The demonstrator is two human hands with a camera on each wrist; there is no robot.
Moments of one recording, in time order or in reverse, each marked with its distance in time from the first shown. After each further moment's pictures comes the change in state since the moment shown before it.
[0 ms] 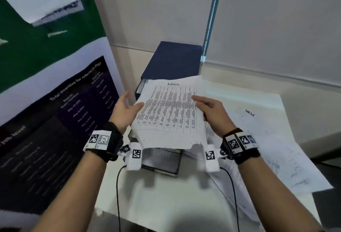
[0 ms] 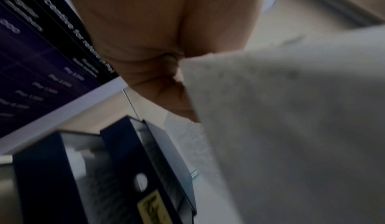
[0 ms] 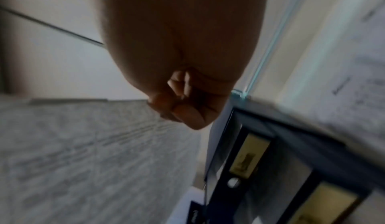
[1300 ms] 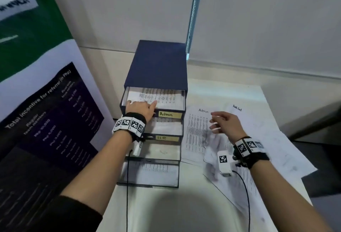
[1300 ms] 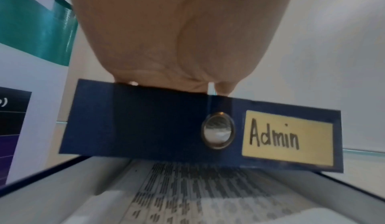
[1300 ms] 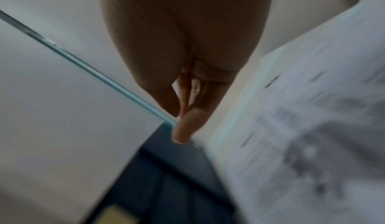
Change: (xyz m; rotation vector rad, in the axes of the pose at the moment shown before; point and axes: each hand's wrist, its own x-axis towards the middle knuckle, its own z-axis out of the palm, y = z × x) left_hand 0.125 -0.028 0.069 1.365 -0.271 0.272; right_hand 0.037 0.072 -0.056 -0.041 0.365 0.275
